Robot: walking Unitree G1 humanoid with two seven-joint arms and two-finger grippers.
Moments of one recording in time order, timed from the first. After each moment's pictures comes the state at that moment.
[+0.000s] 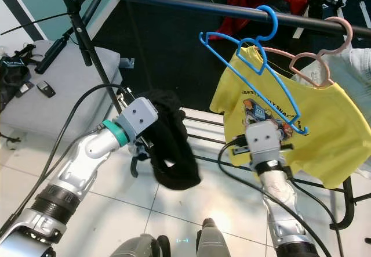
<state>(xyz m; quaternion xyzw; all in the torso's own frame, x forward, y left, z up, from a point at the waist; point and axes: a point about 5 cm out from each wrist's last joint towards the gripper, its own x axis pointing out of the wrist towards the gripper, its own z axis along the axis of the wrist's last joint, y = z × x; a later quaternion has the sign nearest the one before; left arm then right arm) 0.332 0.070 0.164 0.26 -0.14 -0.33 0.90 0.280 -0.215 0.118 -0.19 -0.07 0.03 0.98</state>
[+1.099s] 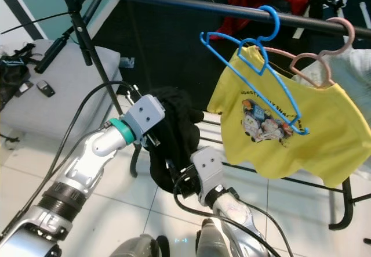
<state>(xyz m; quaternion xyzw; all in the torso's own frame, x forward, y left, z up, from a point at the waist) 0.334 0.056 0.172 0.25 -0.16 -0.34 0.89 0.270 -0.133 0.061 -0.12 0.09 0.21 0.97</state>
